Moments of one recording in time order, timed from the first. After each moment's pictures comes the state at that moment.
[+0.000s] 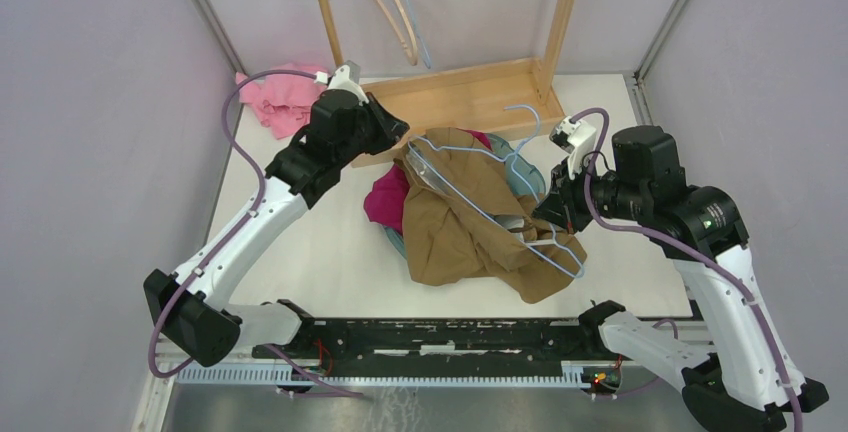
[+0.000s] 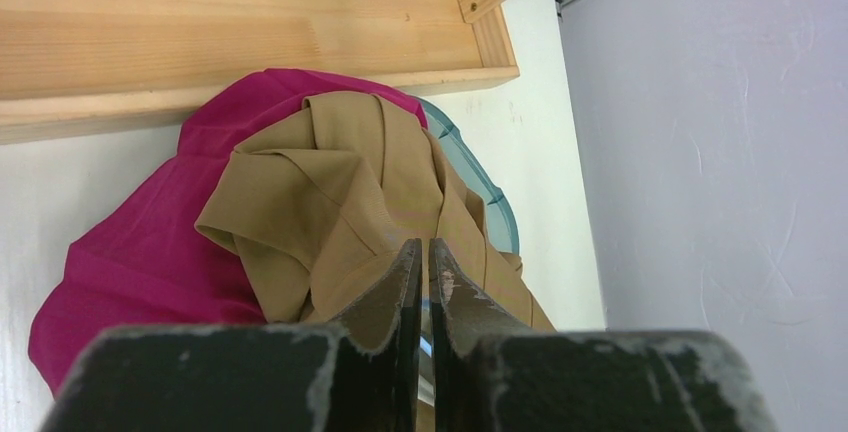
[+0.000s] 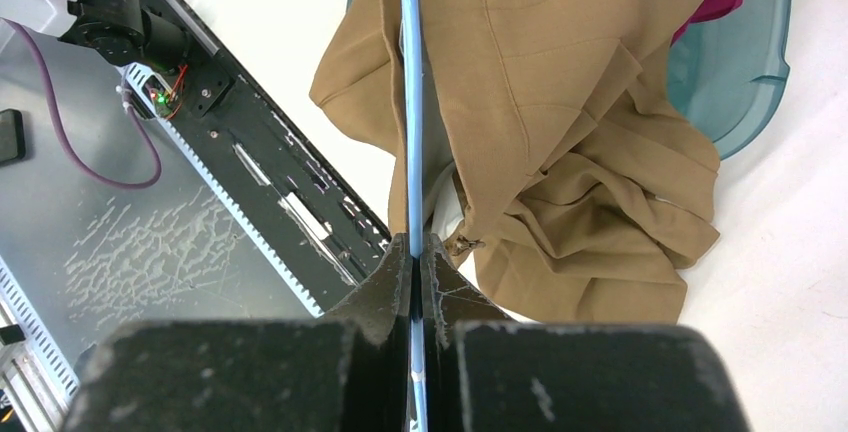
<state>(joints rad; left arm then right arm) -0.56 1.27 1.27 -0.36 -0.07 -0.76 0.44 0.95 1.46 -1.19 -0.44 0.00</state>
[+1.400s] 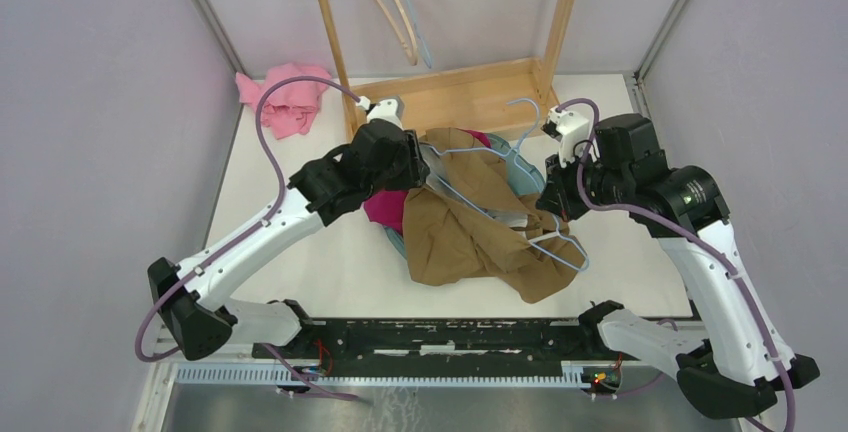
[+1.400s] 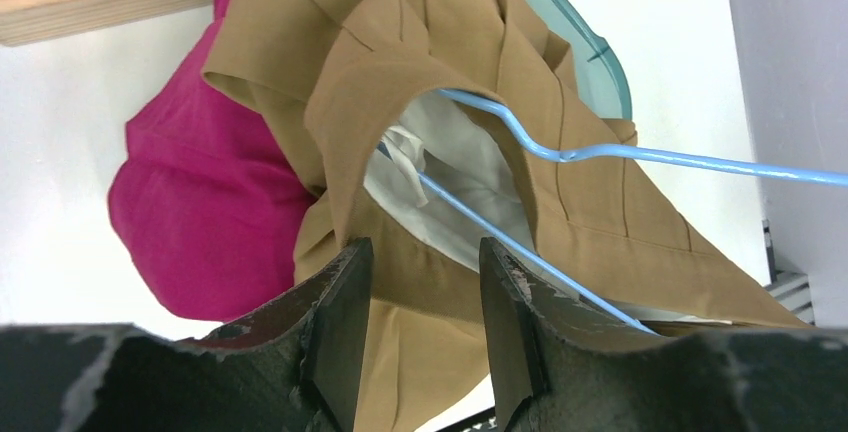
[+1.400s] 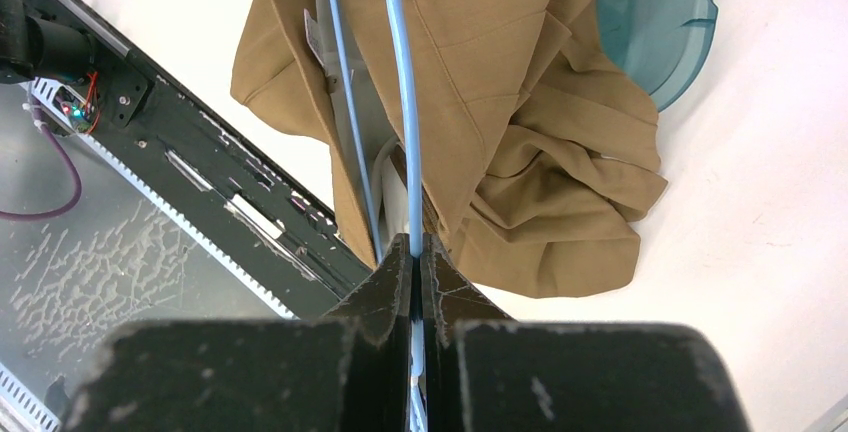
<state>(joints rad) -0.82 1.29 1.30 -0.63 -0.27 -0.66 0.44 1.04 1.49 -1.23 -0.29 0.01</state>
